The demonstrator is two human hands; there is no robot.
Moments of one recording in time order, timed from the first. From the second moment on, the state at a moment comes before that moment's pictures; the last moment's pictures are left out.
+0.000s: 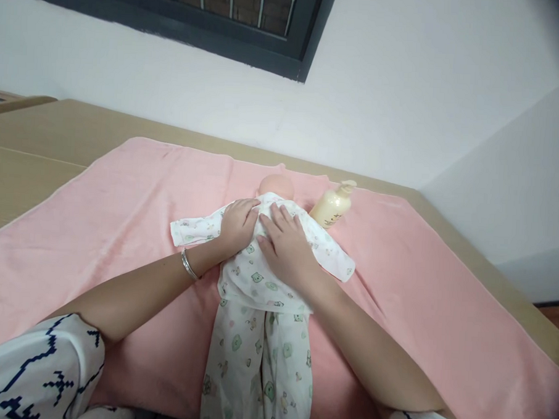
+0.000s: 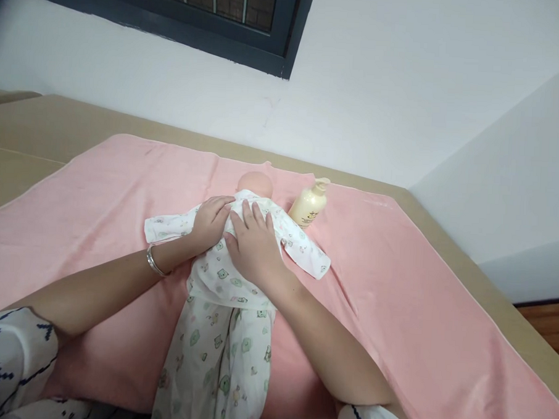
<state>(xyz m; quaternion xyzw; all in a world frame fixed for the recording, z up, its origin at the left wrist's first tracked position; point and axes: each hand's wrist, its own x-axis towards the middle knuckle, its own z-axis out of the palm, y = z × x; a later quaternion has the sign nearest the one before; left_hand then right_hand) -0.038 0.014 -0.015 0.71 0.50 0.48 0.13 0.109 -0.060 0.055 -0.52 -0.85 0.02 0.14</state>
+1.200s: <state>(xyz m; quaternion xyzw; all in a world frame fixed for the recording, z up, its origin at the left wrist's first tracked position) -0.041 -0.098 0.078 0.93 0.34 0.00 0.13 0.105 -0.131 0.091 -0.42 -0.88 0.06 -0.19</state>
